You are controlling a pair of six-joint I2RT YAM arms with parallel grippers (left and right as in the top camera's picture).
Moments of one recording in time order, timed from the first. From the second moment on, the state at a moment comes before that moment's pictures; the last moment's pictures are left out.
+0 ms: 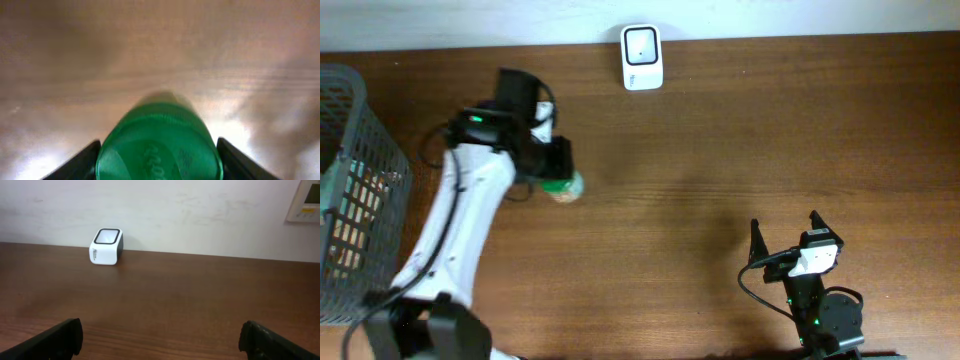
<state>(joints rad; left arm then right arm) -0.18 1.67 1.50 -1.10 0.08 -0.19 0.19 0.01 0.01 -0.07 0.09 0.00</state>
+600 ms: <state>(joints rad) -0.46 1.92 1.48 -0.91 0.02 -0.24 0.19 0.01 0.01 -0.07 0.09 0.00</state>
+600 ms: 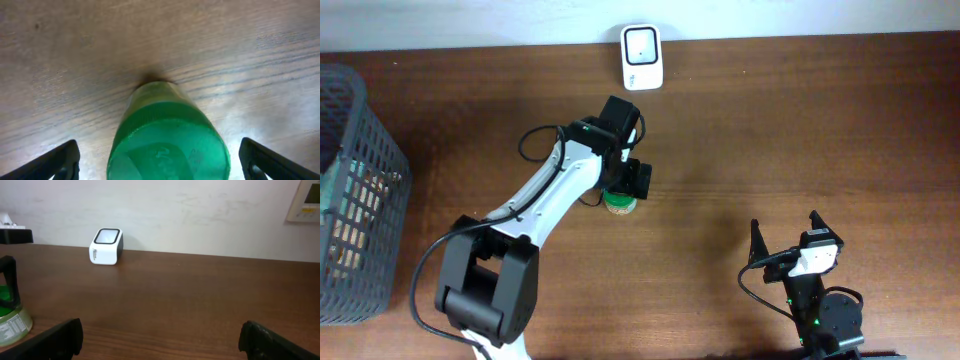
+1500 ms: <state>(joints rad) 0.70 1.95 1.90 -0.88 -0.02 0.20 0.19 0.01 0.01 -0.07 0.09 0.00</state>
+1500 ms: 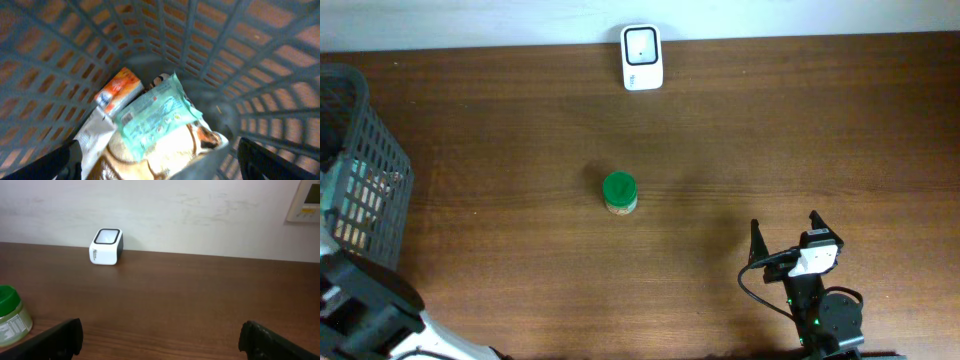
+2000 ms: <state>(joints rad) 0.70 2.22 1.90 -0.74 -0.01 0.36 0.19 0.01 0.01 -0.07 0.09 0.00</state>
